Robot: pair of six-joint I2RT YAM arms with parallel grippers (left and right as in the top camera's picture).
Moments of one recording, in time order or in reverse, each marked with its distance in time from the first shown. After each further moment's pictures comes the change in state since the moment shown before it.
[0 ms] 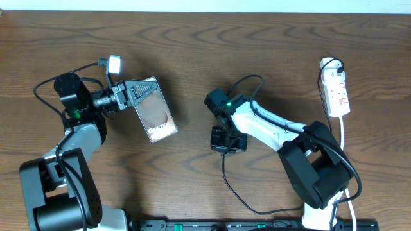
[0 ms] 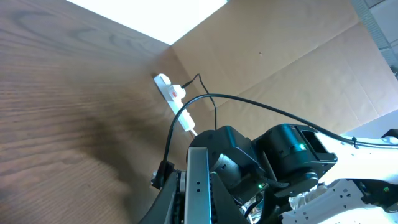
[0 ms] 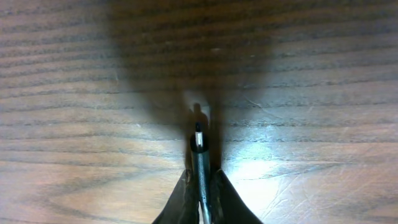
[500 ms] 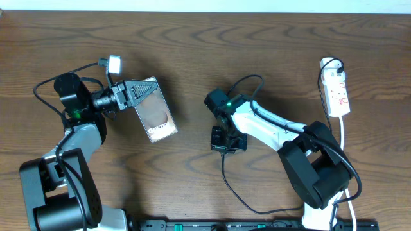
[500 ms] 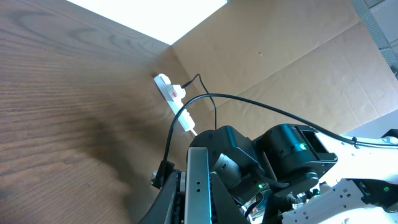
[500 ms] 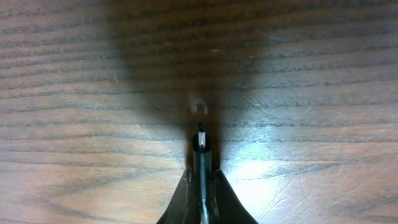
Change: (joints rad) left arm 0.000 0.000 0.000 0.000 0.000 0.000; right arm 0.000 0.000 0.000 0.000 0.002 -0.002
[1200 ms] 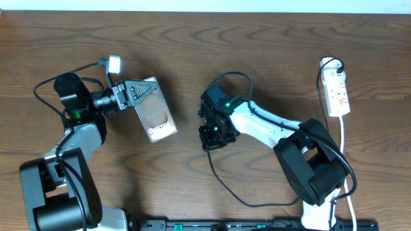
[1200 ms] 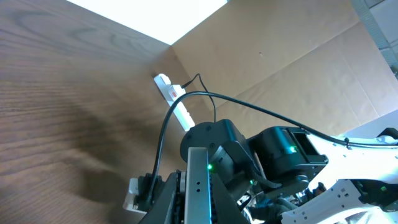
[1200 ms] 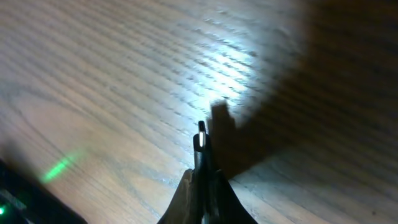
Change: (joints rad) left arm 0.000 0.000 0.000 0.000 0.000 0.000; right arm -0.003 0.029 -0.003 0.209 -0.227 -0.435
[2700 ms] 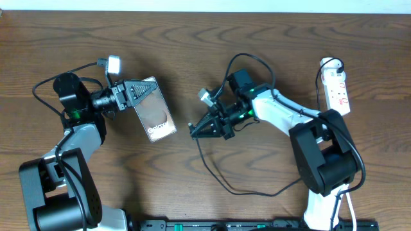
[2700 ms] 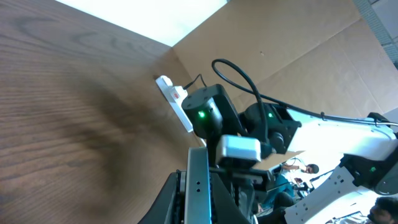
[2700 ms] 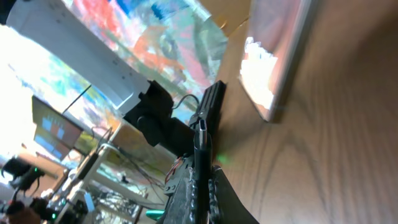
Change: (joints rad) left arm 0.005 0.000 0.000 0.000 0.000 0.026; right arm -0.176 0.007 -0.011 0.106 -1.059 -0.975
